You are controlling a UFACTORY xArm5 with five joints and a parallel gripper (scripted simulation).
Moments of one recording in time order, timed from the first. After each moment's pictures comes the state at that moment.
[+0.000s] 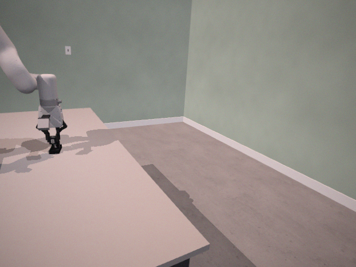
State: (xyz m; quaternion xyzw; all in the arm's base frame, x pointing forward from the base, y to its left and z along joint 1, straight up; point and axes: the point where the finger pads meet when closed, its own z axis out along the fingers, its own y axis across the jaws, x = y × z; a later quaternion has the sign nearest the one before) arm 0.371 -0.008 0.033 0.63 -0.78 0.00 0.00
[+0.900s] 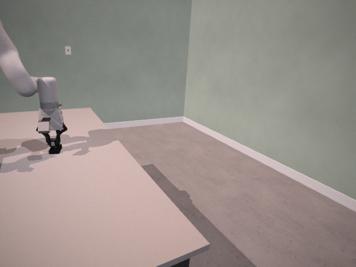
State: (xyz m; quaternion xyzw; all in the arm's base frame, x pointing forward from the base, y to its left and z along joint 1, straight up) arm 0.370 -0.008 0.020 0.63 -0.78 0.00 0.00
